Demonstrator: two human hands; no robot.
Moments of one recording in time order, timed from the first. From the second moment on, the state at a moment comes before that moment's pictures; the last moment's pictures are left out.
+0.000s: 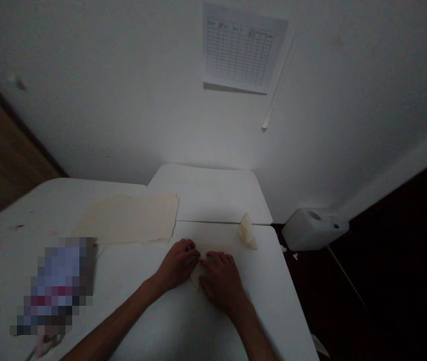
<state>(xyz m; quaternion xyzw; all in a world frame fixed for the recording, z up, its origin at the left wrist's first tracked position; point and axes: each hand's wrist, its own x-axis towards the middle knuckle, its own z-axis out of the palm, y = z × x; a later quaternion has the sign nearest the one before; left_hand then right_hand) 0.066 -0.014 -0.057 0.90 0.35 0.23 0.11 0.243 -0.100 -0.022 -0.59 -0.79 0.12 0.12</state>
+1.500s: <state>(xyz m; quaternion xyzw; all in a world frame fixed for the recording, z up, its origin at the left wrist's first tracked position) 0.059 -0.018 -0.055 0.90 0.35 0.26 0.11 0.250 -0.089 -0.007 -0.57 -0.80 0.14 0.08</state>
